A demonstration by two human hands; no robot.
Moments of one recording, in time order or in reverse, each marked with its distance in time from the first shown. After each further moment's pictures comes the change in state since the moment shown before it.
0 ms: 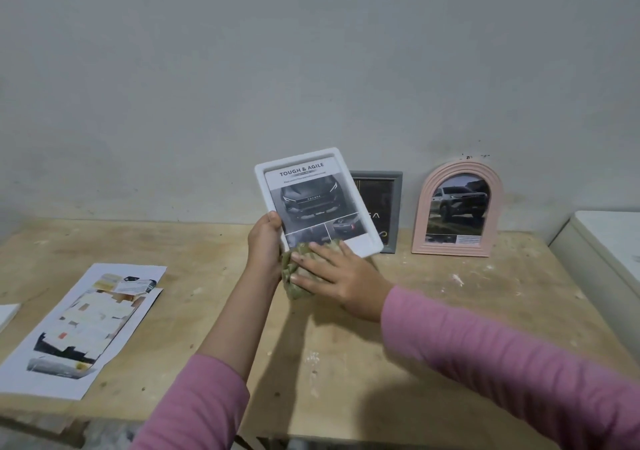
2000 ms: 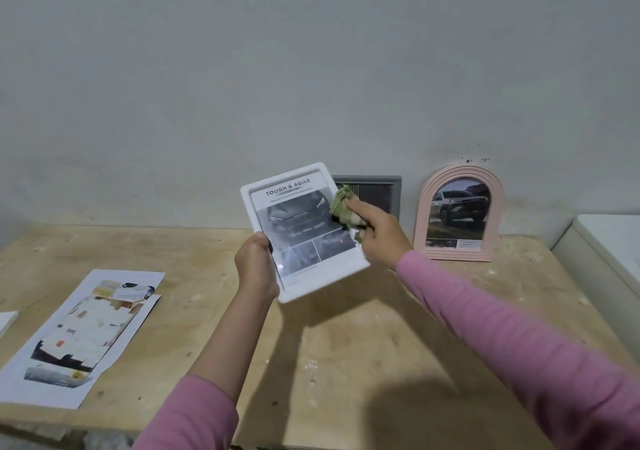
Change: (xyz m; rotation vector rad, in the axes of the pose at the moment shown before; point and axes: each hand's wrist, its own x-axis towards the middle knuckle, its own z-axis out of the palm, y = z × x) left_hand 0.007 -0.014 -0.020 -0.031 0.098 0.038; right_hand 0.008 0.071 -0.020 0.848 0.040 1.083
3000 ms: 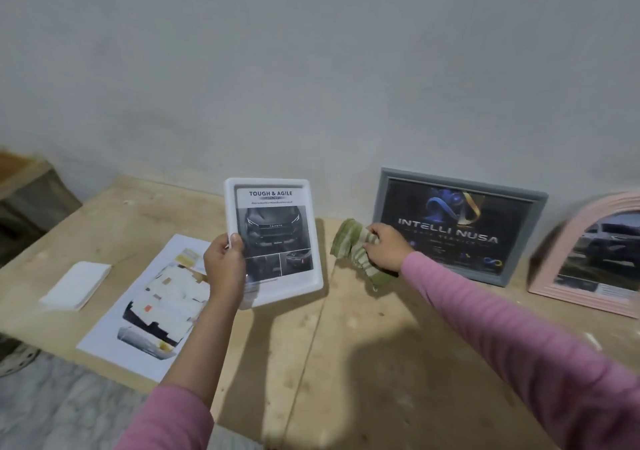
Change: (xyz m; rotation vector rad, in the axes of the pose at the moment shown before) left_hand 0.104 0.062 -0.177 0.467 0.384 0.324; right_hand 0.105 -0.005 0.180 -0.197 -0.358 0.293
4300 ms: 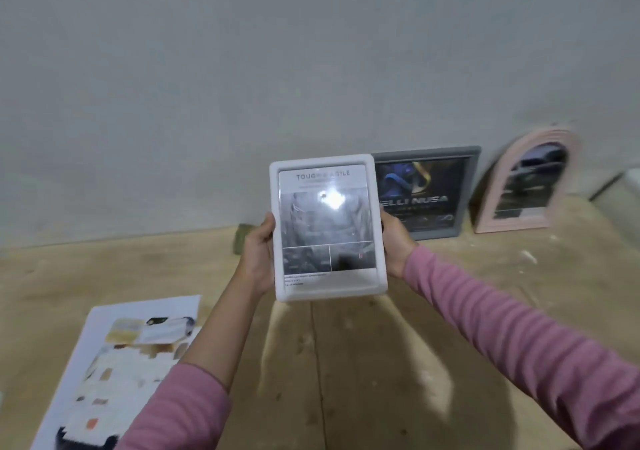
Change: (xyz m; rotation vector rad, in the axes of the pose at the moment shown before) left_hand 0.046 0.031 0.086 -0.481 -1.078 -0.724; right_hand -0.012 -0.015 0.004 1.312 0.177 0.352
